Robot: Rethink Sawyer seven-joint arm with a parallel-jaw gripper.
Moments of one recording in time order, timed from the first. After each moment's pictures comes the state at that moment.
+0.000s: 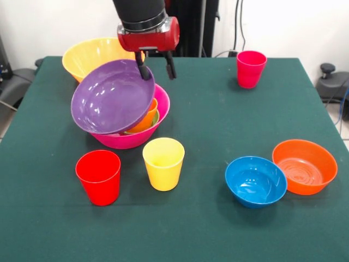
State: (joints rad) arm -0.85 -0.69 0.67 1.82 -0.47 0.73 2.04
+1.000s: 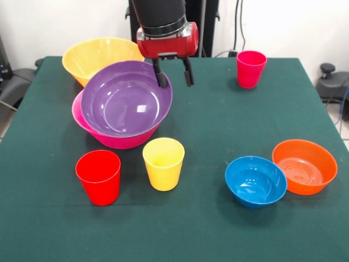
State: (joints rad) arm -0.80 -0.68 0.66 1.82 -0.47 0.64 2.04
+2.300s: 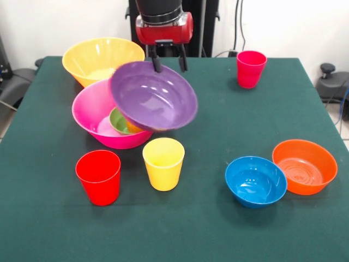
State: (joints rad) arm -0.79 -0.75 0.57 1.97 -0.46 0.55 2.04
